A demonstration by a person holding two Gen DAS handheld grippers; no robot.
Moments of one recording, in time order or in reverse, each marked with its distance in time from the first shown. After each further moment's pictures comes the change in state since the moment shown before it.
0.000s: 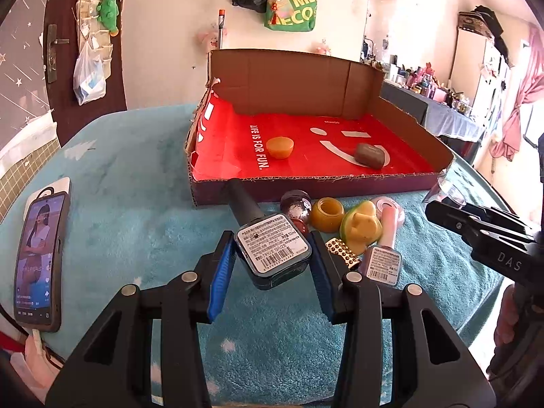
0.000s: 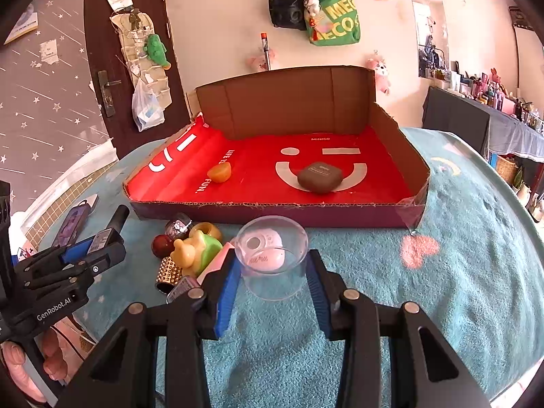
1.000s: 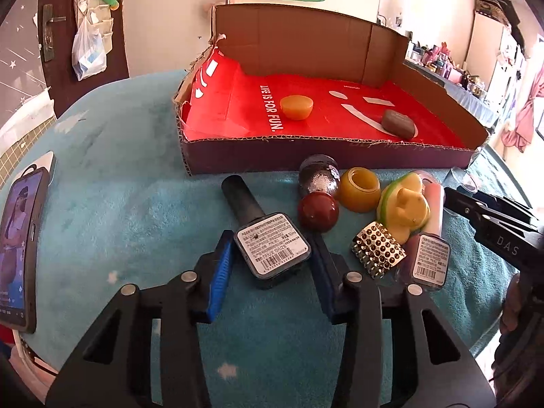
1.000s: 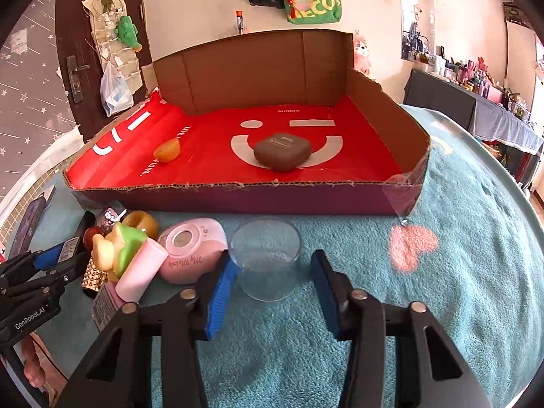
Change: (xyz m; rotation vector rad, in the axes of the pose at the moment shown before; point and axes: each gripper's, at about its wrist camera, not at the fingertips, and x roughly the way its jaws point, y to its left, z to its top) left arm 0.049 0.009 -0.008 -0.024 0.126 0.040; right arm 0.051 -0.025 -0.005 0.009 0.078 -0.104
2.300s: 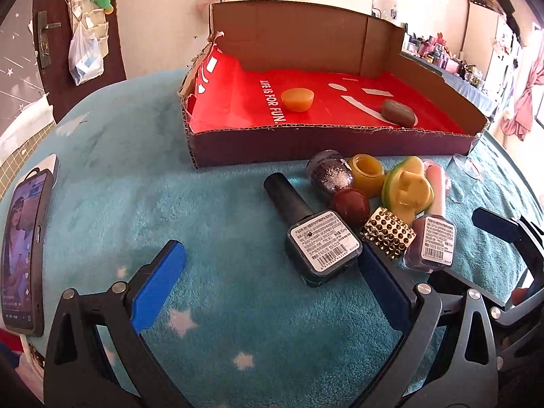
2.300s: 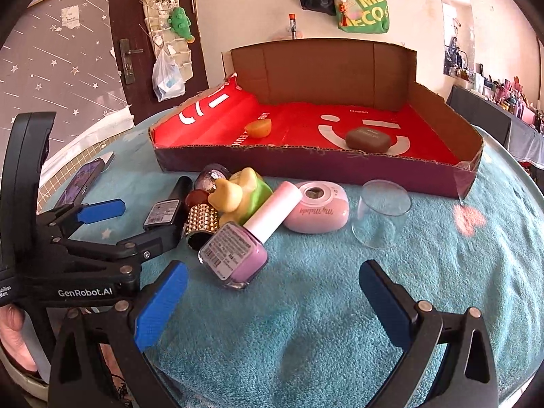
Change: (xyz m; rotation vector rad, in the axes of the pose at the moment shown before) left arm 0.000 0.003 -0.003 0.042 0.020 0.005; right arm -0.028 0.065 -0.036 -0.103 -0.016 0.131
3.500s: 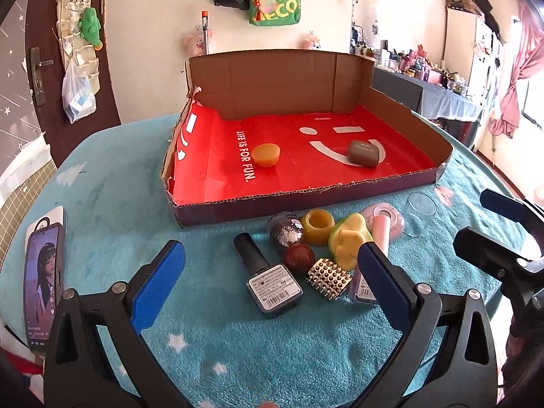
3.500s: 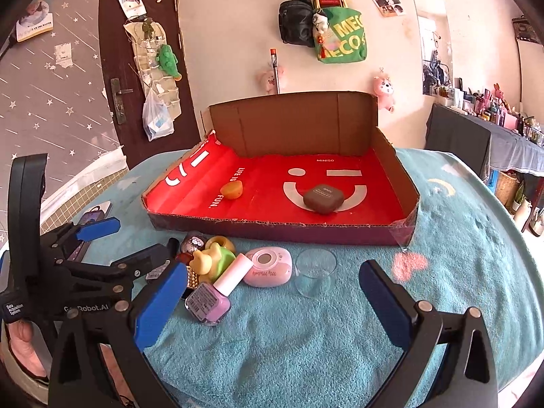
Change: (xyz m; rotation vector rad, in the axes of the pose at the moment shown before) left arm -0.042 -0.029 0.024 0.068 -0.117 -0.020; right arm -0.058 -0.036 0.033 0.048 -0.129 -0.031
